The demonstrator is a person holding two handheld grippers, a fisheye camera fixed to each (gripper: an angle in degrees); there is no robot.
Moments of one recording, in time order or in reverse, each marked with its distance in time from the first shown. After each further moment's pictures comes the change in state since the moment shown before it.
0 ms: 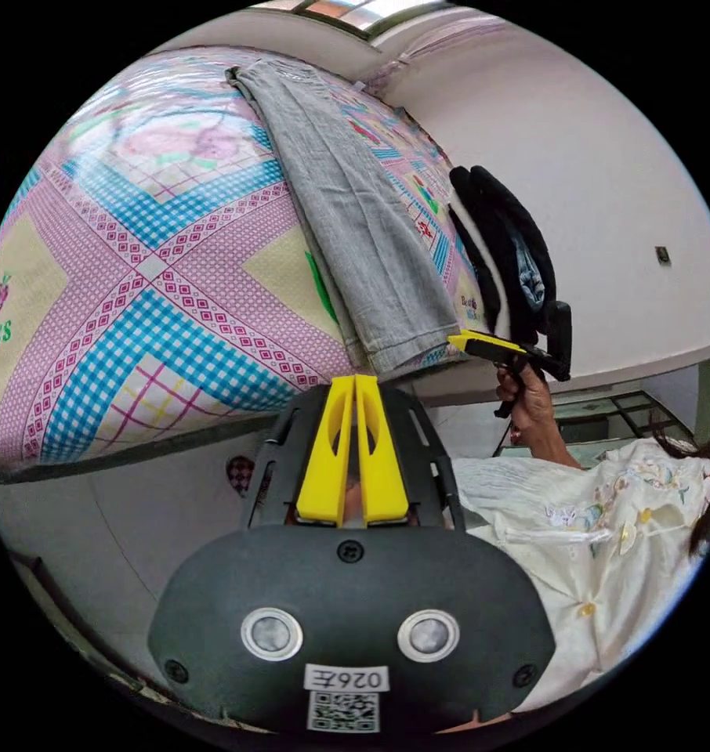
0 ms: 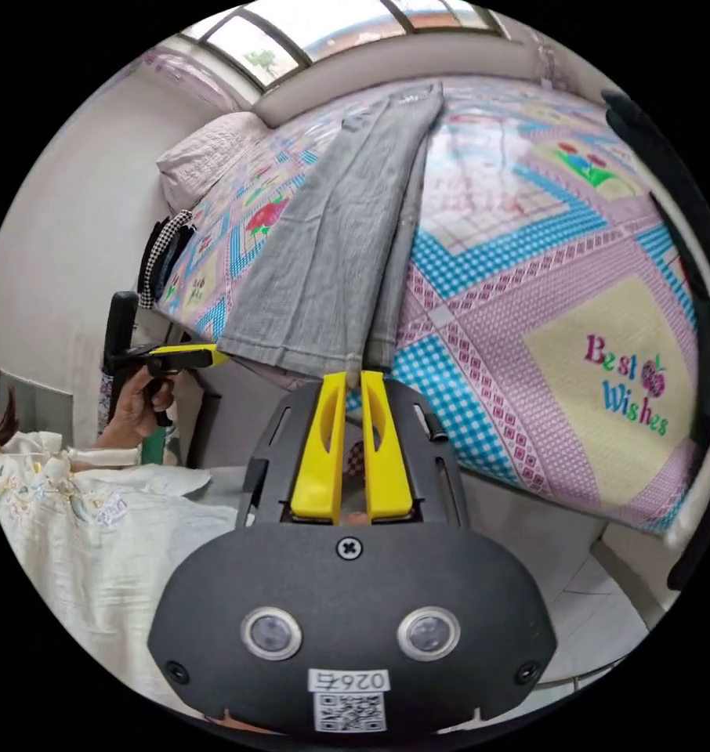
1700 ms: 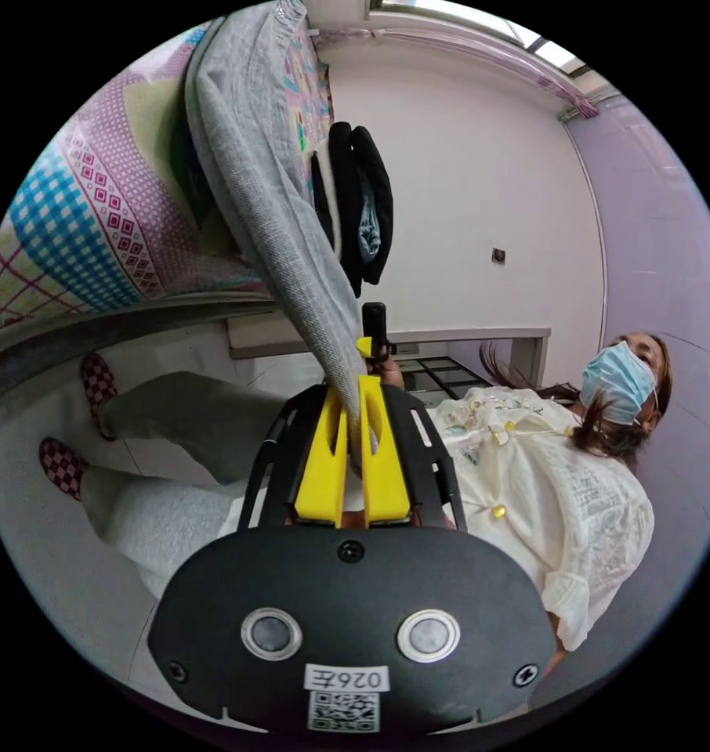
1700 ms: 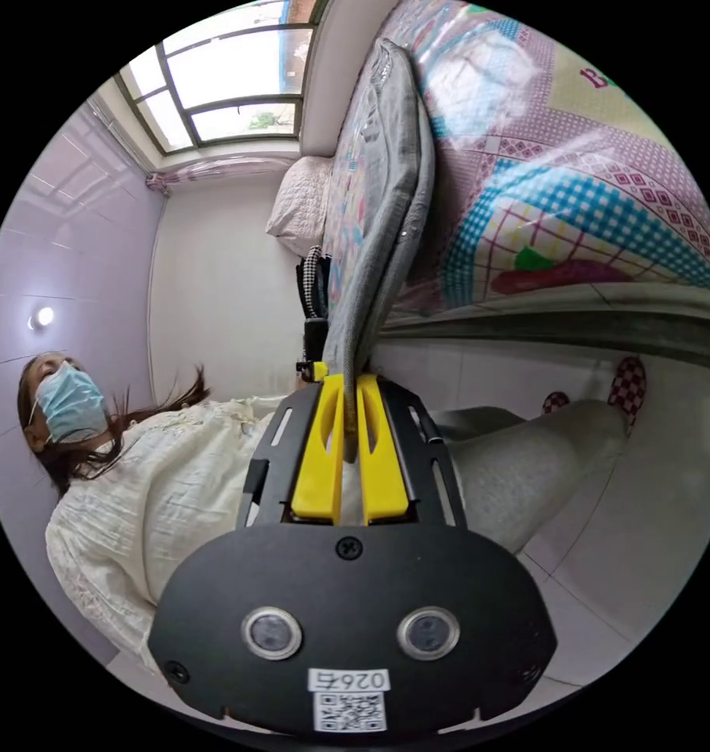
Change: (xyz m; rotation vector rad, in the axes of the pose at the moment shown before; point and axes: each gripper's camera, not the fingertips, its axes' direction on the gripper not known) left arm -0.049 0.005 -0.184 -0.180 0.804 0.030; right arm 0.225 0.130 -0.182 0.002 -0.803 0.230
